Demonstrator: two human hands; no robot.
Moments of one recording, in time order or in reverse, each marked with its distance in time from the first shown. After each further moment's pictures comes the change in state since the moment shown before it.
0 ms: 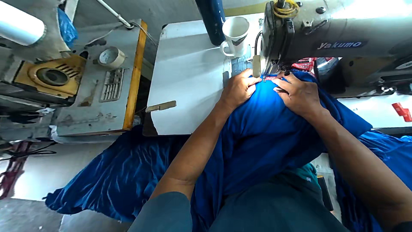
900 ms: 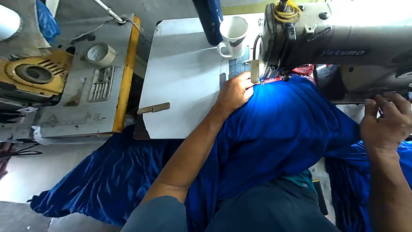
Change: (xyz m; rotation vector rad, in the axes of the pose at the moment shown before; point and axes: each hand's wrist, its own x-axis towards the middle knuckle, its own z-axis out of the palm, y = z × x) left_hand 0.001 0.002 -0.002 -0.022 -0.003 -0.054; right_hand -0.131 0.098 -0.075 -0.119 0.292 0.631
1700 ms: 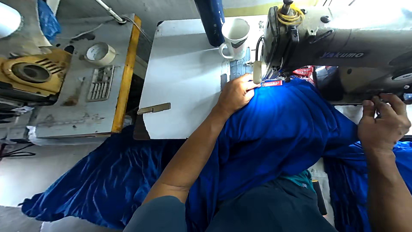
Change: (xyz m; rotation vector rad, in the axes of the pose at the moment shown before) left_hand -0.003 -0.001 -0.002 -0.027 0.004 0.028; right_hand -0.001 0.001 0.003 -0.001 0.021 0.013
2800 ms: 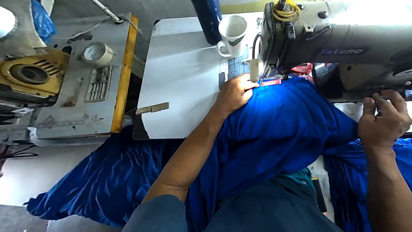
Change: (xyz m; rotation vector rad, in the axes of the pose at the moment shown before) left_hand -0.003 -0.001 0.002 -0.006 -0.008 0.028; right_hand -0.001 0.006 0.003 0.014 0.035 -0.044
